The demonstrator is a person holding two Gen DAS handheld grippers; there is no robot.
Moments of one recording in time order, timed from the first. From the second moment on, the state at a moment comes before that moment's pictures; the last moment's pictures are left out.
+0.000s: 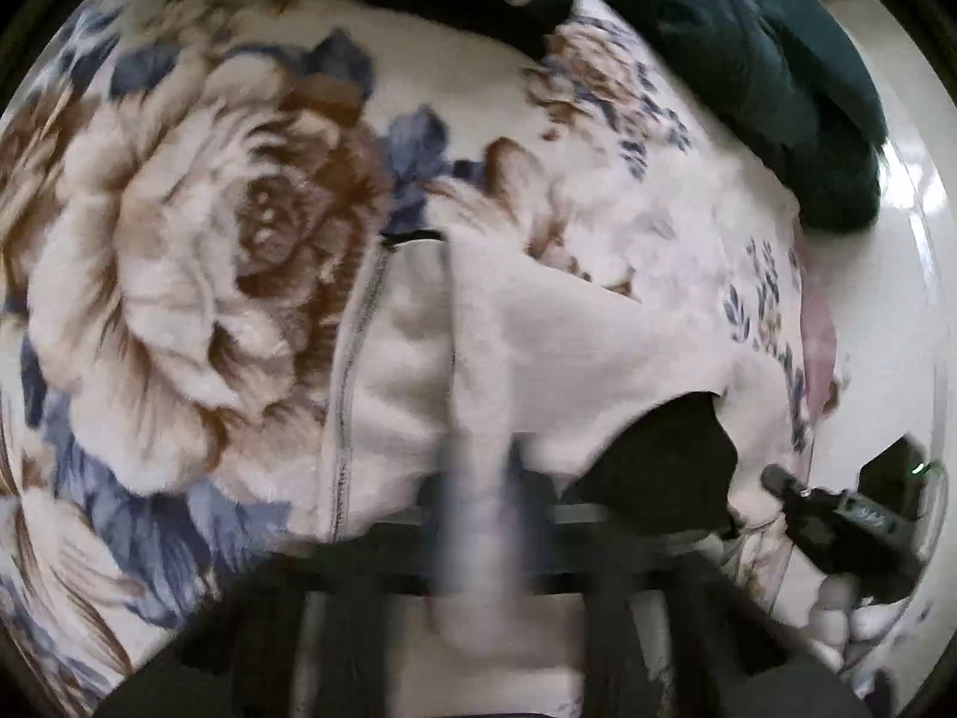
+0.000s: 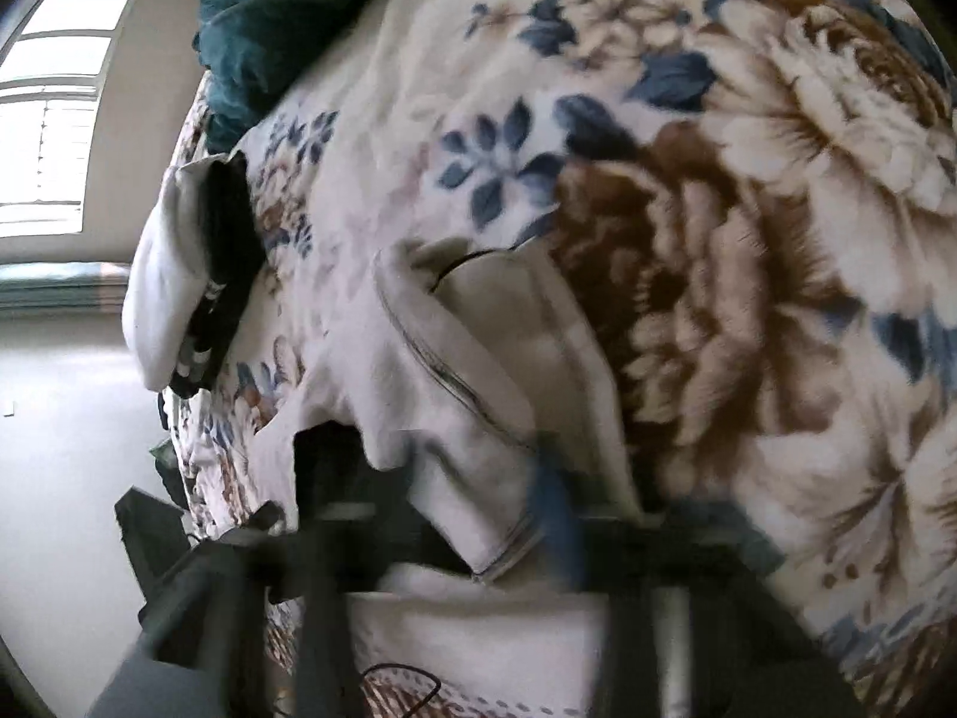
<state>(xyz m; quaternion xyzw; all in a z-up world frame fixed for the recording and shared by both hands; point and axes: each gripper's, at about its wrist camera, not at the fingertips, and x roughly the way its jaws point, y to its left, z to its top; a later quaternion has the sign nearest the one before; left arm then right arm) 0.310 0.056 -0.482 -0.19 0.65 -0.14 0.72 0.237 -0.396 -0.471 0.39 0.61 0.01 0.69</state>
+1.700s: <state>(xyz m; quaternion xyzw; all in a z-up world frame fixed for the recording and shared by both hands) 0.374 0.086 -0.531 -0.30 0.64 -0.17 0.69 0.303 -0.430 -0.541 0.41 0.60 0.14 0.67</state>
